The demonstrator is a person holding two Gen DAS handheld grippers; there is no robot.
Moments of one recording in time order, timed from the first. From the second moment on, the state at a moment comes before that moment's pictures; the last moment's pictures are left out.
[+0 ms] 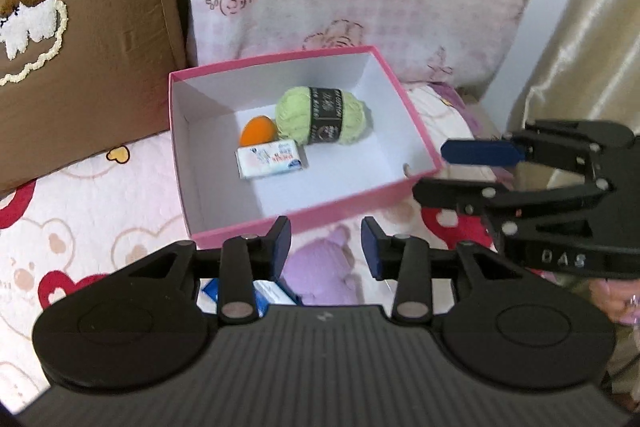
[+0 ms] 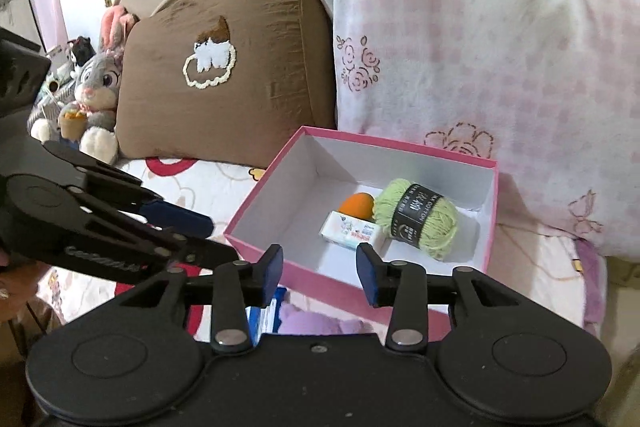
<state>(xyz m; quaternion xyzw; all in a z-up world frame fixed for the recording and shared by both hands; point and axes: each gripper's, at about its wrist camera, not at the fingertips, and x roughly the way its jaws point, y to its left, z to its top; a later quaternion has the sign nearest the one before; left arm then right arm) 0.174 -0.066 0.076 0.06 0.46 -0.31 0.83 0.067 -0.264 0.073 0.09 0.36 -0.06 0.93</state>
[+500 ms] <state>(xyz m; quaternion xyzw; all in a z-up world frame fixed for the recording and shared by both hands) 0.106 -0.046 0.103 0.09 0.44 -0.33 0.83 0.015 -0.217 0.097 0.03 0.37 -0.06 0.93</state>
